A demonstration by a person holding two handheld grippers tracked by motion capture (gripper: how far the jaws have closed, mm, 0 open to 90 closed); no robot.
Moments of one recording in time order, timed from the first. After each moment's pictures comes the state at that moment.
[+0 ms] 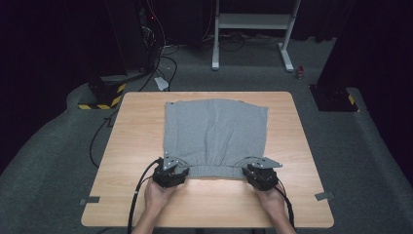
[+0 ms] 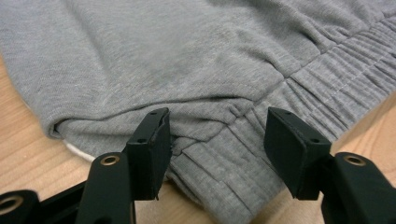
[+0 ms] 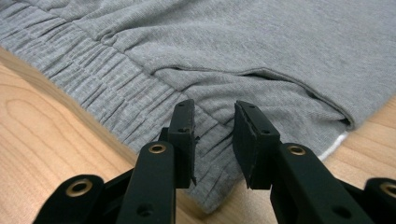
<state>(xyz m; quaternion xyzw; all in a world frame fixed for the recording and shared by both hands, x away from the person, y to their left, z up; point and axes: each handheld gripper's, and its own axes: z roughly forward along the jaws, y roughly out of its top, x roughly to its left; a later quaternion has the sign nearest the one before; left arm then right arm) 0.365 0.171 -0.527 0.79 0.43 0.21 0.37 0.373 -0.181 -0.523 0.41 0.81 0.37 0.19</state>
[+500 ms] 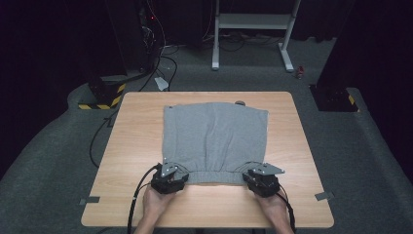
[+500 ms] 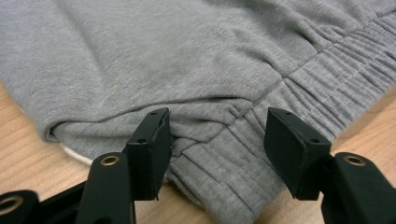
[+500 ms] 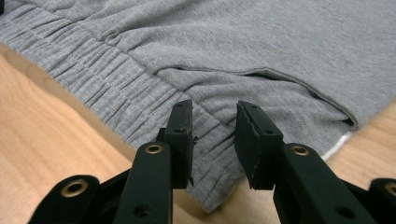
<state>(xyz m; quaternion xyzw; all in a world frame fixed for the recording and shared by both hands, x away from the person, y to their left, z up) 0.344 0.171 -0.527 0.80 0.43 0.20 0.38 0.353 -0.183 -0.523 0.41 0.81 0.38 0.18</state>
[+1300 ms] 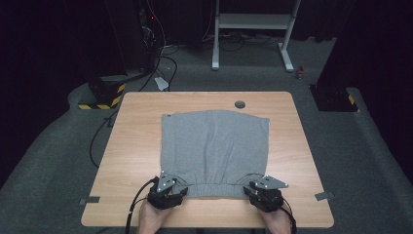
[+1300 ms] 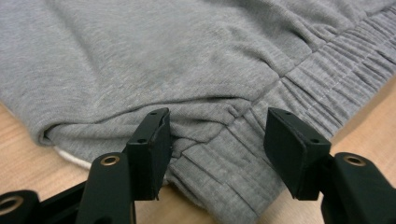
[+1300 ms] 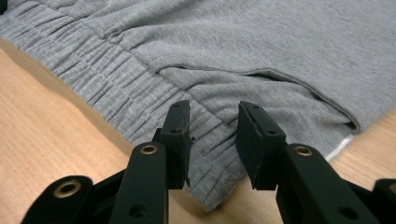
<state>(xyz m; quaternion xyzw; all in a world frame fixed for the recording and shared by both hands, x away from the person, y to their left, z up) 0.301 0.174 -0.525 0.80 0.42 0.17 0.38 0.312 -0.187 -0.520 0.40 0.82 0.37 0.17</state>
